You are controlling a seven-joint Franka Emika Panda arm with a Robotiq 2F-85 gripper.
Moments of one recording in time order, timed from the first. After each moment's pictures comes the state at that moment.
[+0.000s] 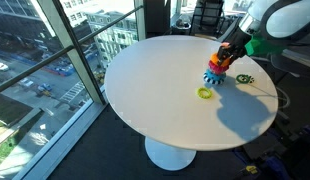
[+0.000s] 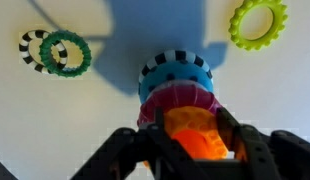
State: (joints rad) arm 0.04 0.14 -0.05 -2.37 -0.08 2.74 0.33
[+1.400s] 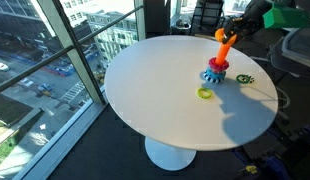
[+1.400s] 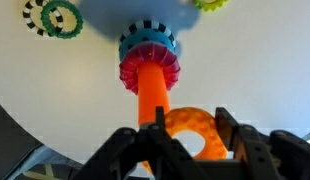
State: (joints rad) arm 0.04 -0.09 -0.02 -2.41 -0.05 2.70 0.36
